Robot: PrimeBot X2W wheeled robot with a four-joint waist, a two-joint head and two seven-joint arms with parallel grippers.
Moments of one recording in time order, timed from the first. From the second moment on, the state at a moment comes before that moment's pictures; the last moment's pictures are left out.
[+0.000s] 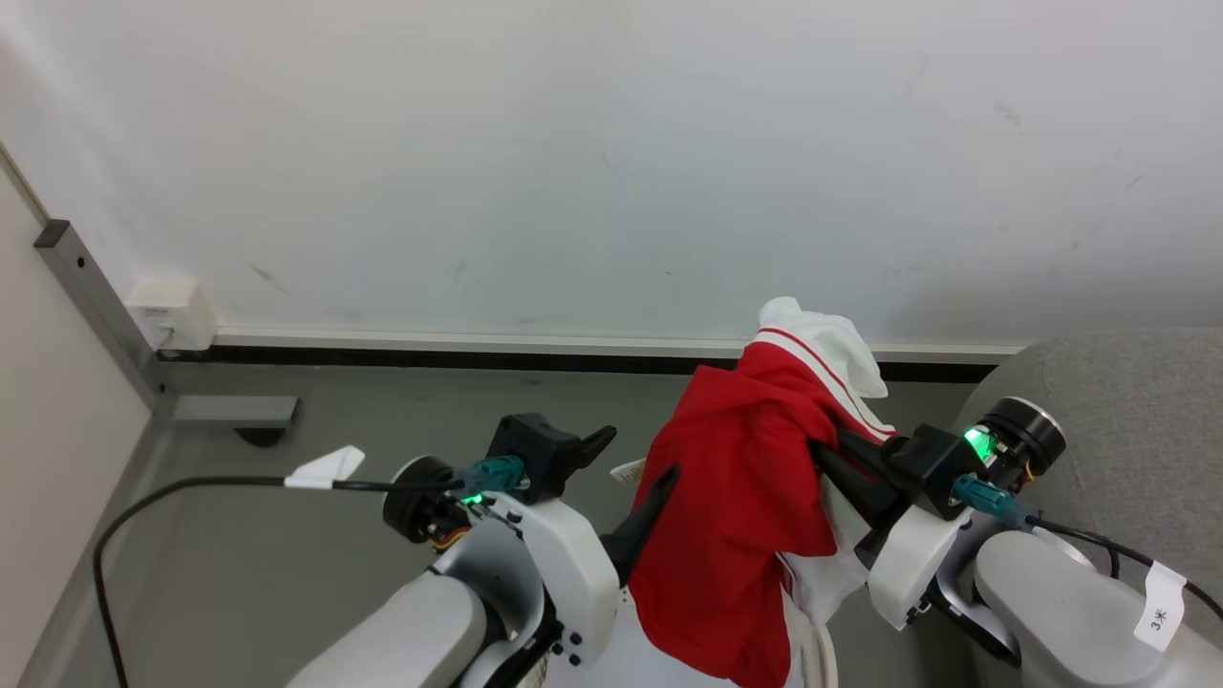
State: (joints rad) left arm -0.55 0.32 -0.83 0.13 -0.57 0.13 0.16; right arm -0.72 -0.33 0.96 0.58 0.51 0.13 -0.26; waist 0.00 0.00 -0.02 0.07
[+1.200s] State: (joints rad) left arm -0.58 0.29 -0.82 0.12 -0.59 0.14 0.11; right arm -0.85 -0.52 0.94 0.48 0.49 0.13 -0.26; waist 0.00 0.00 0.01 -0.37
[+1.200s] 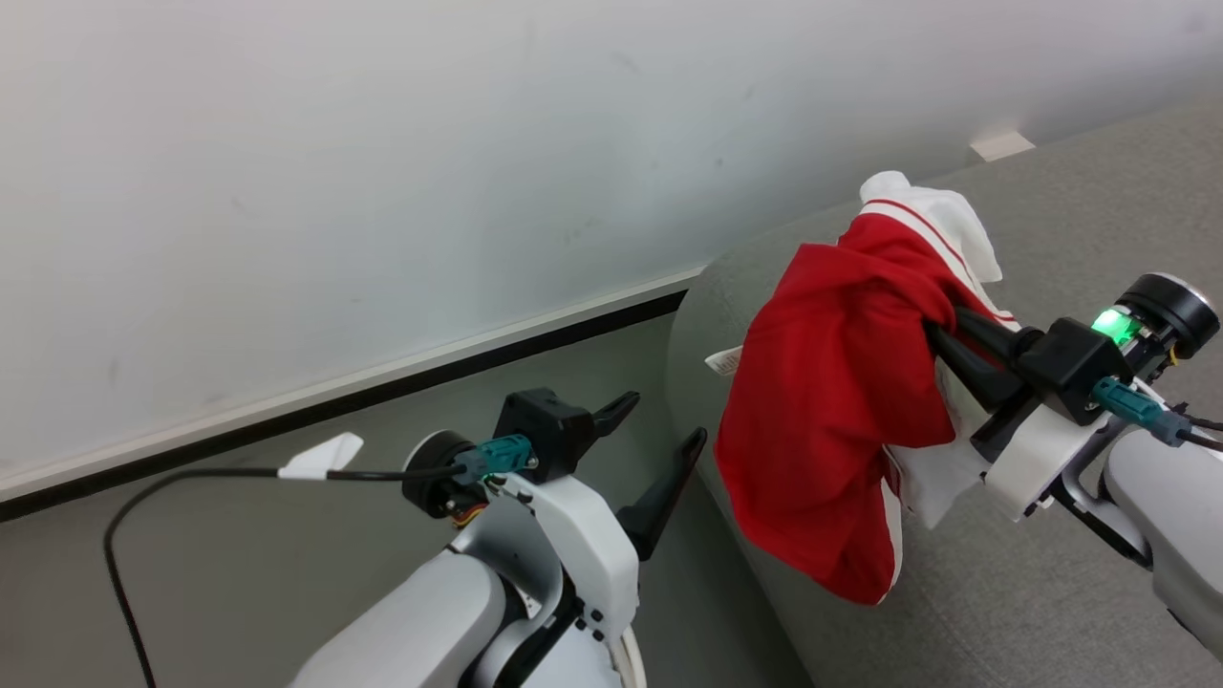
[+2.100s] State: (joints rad) left arm -0.86 0.23 -0.89 0.10 -0.51 0.07 0.18; right arm -1.11 -0.80 0.58 0.49 0.50 0.13 -0.26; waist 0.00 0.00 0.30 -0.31
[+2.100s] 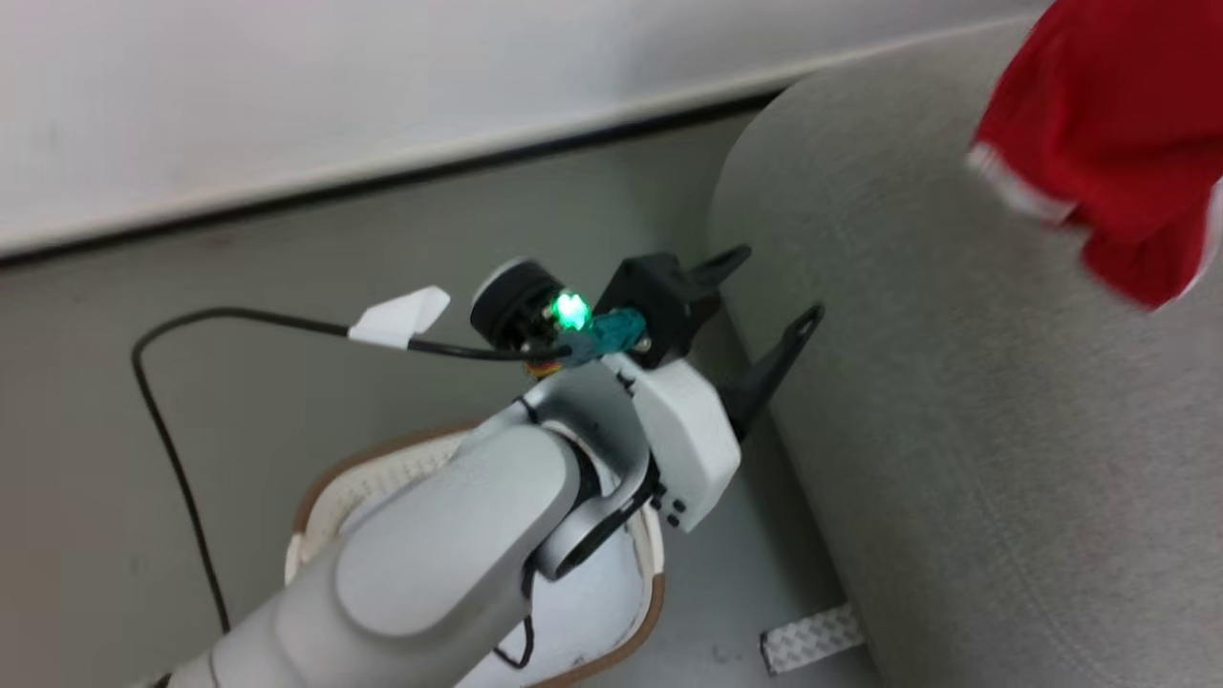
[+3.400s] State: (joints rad) left arm -0.97 0.22 -0.90 0.20 -0.47 0.05 0.11; right arm -1.00 -0.62 0.04 1.04 0.28 0.13 -0.26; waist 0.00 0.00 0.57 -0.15
